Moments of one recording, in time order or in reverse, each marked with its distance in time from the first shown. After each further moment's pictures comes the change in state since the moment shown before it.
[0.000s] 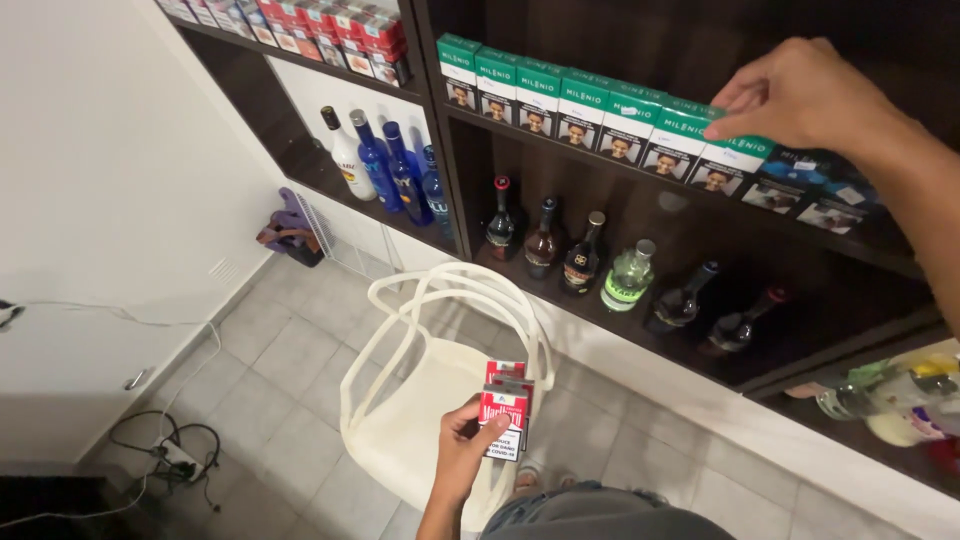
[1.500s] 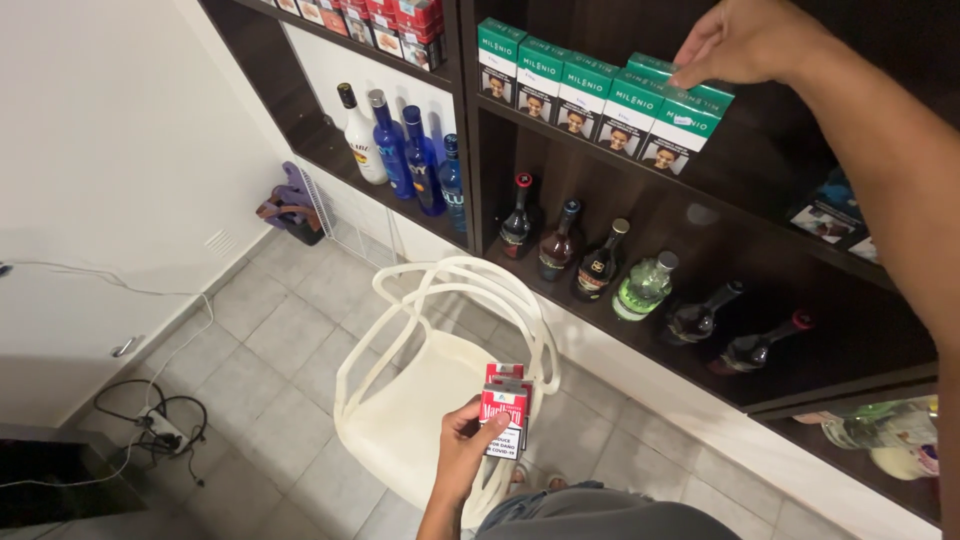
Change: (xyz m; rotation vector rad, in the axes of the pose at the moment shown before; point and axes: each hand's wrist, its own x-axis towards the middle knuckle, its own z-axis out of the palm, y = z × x) left_hand 0.011 -0.020 -0.013 -0.050 0.104 -0.067; right_hand 0.117 -0.050 0.020 0.014 -0.165 0.097
